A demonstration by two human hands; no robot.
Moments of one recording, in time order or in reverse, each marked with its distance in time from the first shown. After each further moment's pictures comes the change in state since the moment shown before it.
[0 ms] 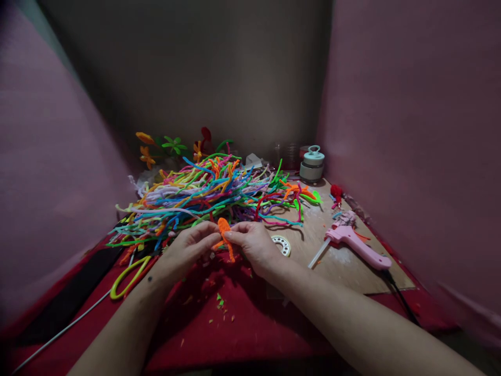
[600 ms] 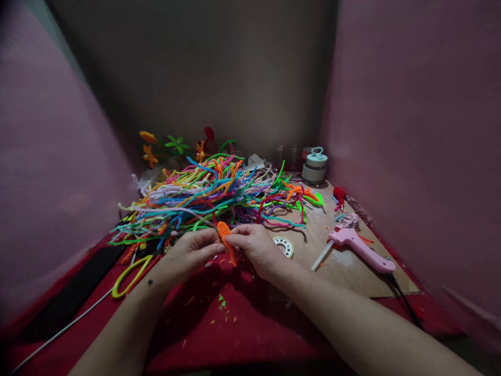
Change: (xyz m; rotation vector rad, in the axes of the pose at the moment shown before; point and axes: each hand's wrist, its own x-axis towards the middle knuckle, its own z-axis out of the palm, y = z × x) left_hand -0.004 0.002 -0.004 0.214 -0.080 0.104; right_hand 0.003 0.007 -0.005 -0.015 -0.108 -0.033
